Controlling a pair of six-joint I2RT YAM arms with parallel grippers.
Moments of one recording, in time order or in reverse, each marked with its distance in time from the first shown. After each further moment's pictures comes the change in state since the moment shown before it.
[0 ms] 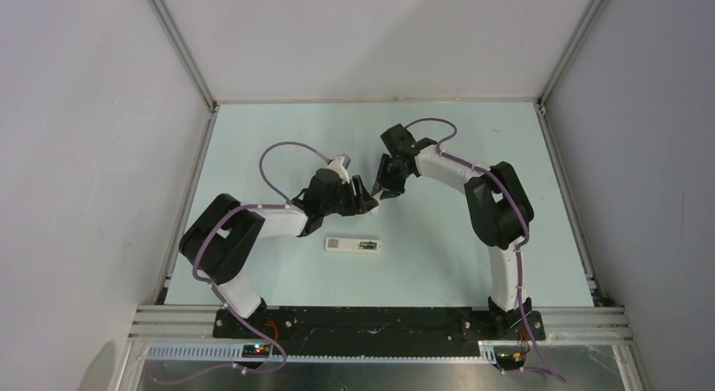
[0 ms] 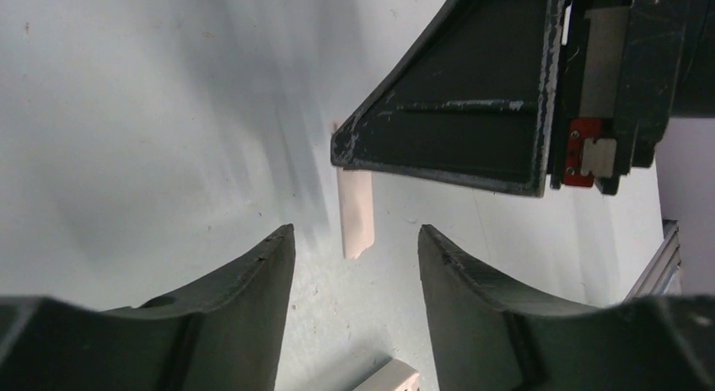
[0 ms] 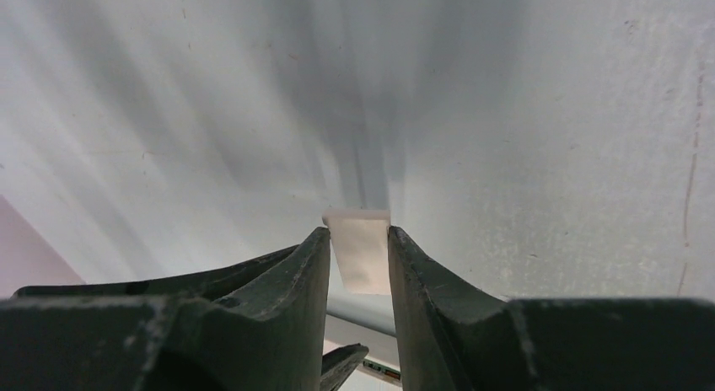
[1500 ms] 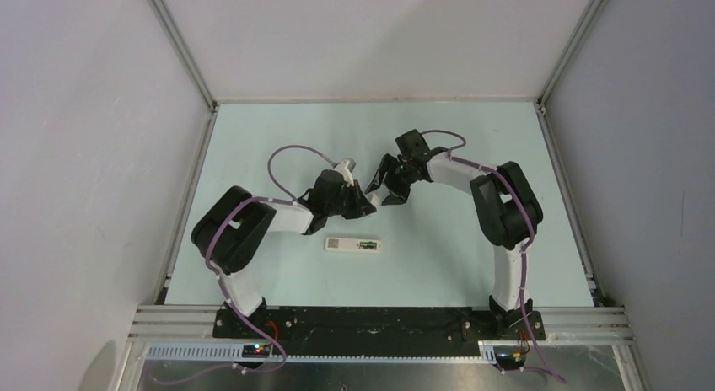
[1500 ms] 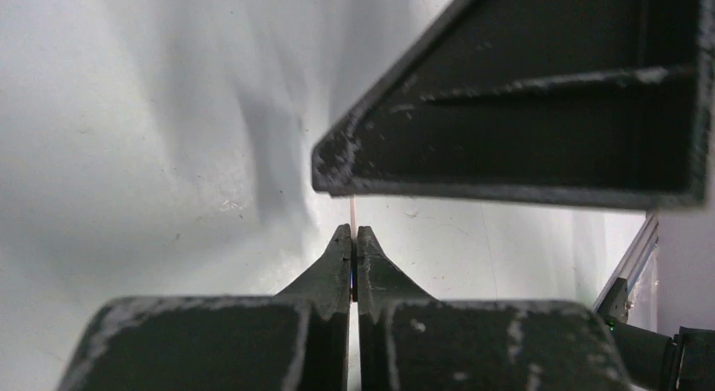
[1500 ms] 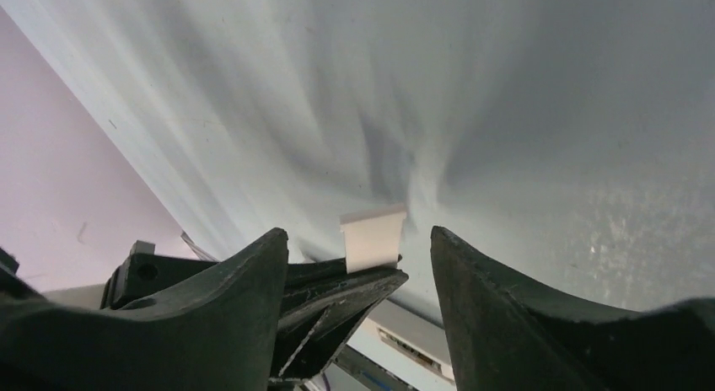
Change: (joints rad) left arm -0.002 0.099 0.032 0.026 0.074 -0.042; right arm -0.070 -0.025 -0.158 0.216 -0.247 0.129
